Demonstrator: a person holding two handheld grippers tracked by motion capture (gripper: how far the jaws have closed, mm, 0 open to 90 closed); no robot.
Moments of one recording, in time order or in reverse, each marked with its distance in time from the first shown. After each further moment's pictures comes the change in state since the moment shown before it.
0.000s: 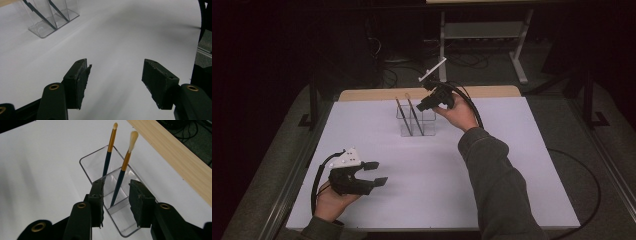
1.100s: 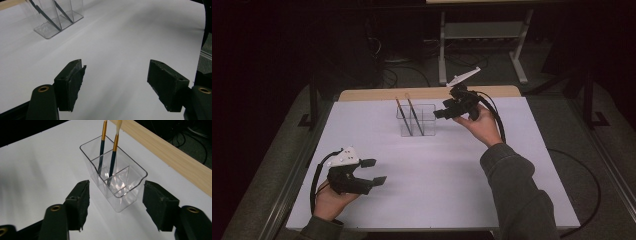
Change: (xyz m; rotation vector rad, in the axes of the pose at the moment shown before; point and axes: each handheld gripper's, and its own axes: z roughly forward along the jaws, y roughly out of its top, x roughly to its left) left arm 0.003 0.000 -0.001 -0.012 0.011 -0.022; right arm -0.002 -0.062 -0.046 -0.148 -0.010 0.080
